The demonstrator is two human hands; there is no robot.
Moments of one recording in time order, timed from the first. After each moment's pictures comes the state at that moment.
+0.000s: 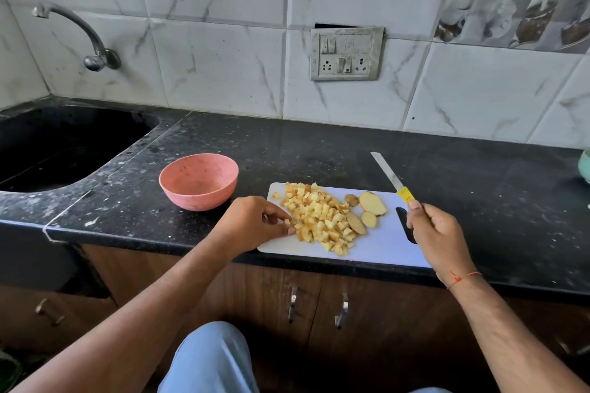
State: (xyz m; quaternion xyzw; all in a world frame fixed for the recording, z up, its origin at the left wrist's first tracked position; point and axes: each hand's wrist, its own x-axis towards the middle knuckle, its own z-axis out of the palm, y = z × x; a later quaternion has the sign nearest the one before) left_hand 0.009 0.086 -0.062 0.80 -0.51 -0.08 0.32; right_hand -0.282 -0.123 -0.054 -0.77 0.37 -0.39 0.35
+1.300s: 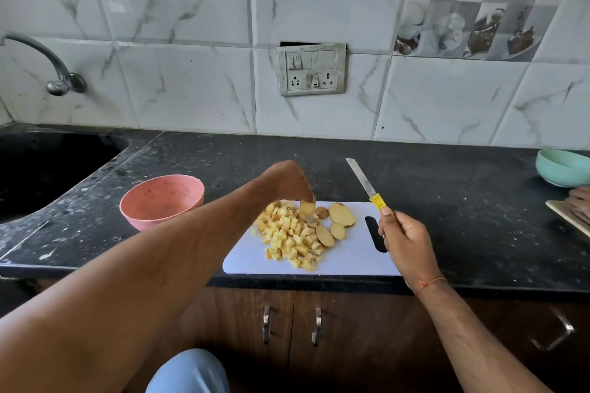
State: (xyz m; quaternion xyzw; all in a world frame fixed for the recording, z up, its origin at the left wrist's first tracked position) left_hand -0.017 -0.070 0.023 0.83 -0.52 -0.17 0.15; right_hand -0.288 -0.135 -0.060 -0.73 0.34 -0.43 0.40
